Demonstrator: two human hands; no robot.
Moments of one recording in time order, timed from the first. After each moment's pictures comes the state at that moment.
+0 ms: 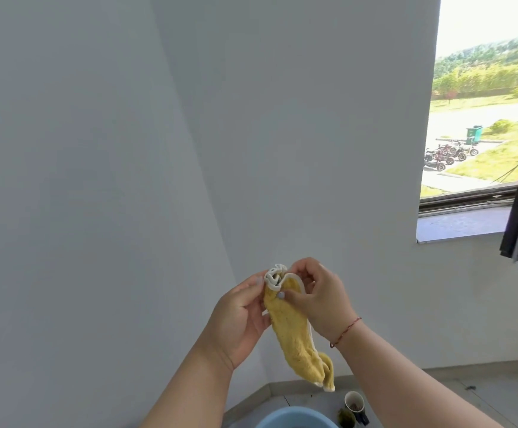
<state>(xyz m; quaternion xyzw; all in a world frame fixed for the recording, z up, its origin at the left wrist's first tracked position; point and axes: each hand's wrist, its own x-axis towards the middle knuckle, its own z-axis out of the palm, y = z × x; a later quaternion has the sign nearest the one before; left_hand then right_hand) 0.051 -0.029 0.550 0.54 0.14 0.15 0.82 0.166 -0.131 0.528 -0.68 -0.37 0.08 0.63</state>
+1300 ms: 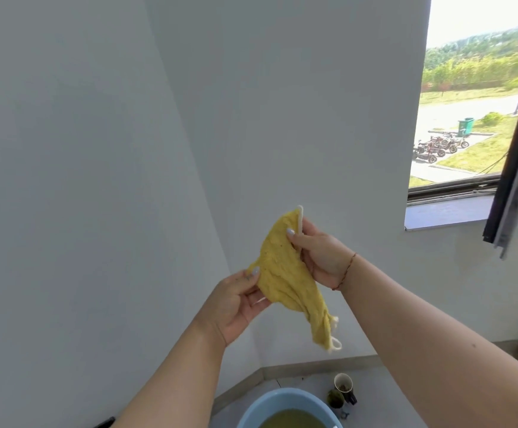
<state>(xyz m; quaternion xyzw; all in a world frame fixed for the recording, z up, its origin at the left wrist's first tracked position) 0.058 -0.016 0.529 0.52 0.24 0.15 0.81 0.216 -0.125 0.550 -0.45 -0.32 0.43 0.72</state>
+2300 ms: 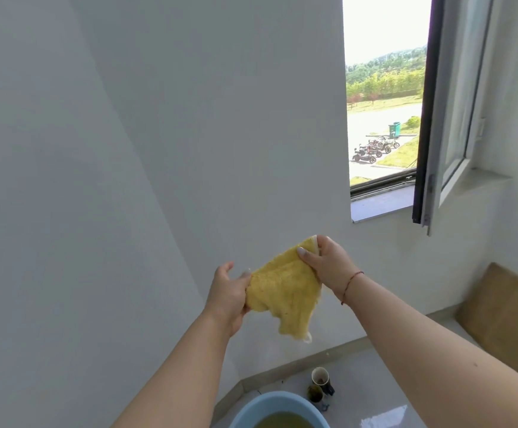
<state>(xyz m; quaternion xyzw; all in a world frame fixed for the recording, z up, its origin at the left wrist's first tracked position) 0.090 -0.055 0.531 0.63 0.30 0.16 0.70 0.214 -0.202 0.519 -0.73 -0.19 0.14 0.63</state>
